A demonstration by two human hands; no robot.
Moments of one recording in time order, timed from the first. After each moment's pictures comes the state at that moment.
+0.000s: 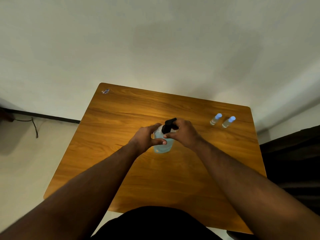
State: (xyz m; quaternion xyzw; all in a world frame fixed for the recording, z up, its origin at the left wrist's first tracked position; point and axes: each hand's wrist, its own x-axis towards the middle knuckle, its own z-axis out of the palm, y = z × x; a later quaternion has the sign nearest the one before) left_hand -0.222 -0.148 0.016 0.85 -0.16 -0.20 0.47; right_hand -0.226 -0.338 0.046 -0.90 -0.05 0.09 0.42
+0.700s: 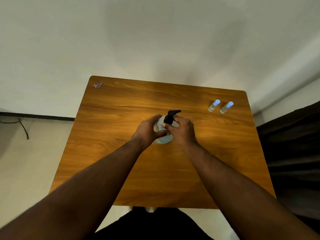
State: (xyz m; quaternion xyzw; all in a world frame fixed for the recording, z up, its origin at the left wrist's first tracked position) left_hand -0.216 -0.148 -0.005 0.86 -0.12 -0.20 0.45; right_hand -0.250 -0.301 0.019 -0.89 0.14 -0.02 0.44
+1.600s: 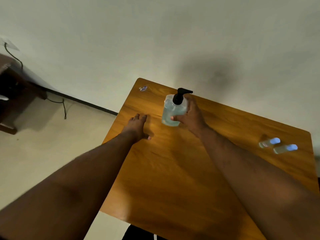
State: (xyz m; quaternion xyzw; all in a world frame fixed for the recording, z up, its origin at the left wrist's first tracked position) left_hand -0.128 0.024 -0.042 0.95 0.02 -0.25 0.19; right_hand -0.094 -0.197 0.013 -0.85 -0.01 0.07 0.51
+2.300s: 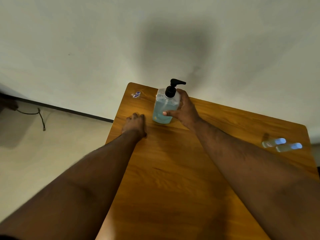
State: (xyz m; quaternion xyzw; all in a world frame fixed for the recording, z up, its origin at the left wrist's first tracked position) left_hand -0.039 0.041 -0.085 0.95 -0.01 -0.27 0.14; right_hand -0.019 -0.155 -0.015 -0.85 0.04 0.10 0.52
